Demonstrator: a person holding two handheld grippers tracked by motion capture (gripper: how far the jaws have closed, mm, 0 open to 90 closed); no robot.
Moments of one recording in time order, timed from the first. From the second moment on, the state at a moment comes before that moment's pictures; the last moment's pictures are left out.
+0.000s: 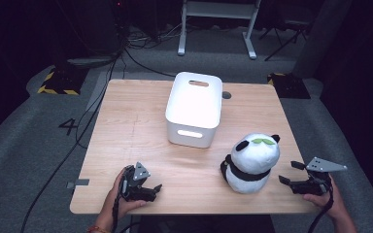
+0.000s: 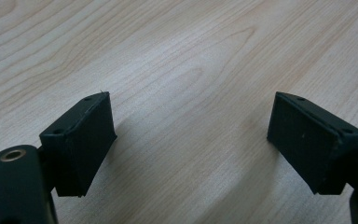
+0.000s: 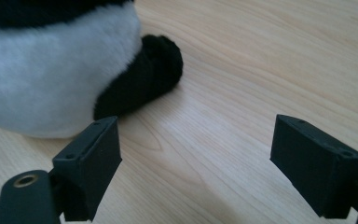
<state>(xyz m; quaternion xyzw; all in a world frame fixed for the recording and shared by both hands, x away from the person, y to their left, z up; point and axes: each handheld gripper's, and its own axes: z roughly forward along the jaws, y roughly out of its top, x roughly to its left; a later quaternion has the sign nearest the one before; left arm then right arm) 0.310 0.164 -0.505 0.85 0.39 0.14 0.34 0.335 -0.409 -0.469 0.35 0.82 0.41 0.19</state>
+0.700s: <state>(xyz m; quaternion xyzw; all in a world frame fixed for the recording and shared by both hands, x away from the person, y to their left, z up) 0.310 0.164 -0.505 0.85 0.39 0.14 0.34 0.331 -0.359 -0.446 0.28 0.84 0.43 0.16</state>
